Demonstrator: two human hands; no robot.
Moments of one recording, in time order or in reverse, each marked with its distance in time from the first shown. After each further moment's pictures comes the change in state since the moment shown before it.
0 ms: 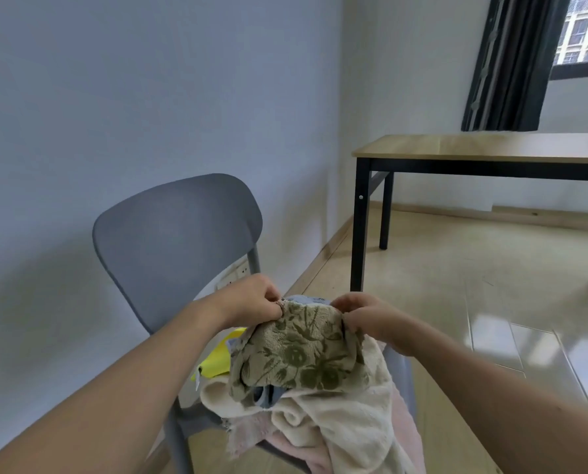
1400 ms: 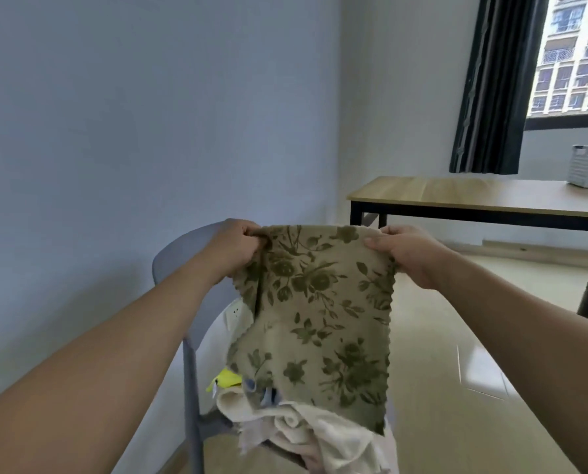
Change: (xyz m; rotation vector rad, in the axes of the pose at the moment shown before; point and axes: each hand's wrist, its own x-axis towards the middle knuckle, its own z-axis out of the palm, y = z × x) left_hand -0.060 0.071 -0.115 -0.418 0.466 0.022; right_hand -0.117 -0.128 -0.096 0.260 0.368 -0.215
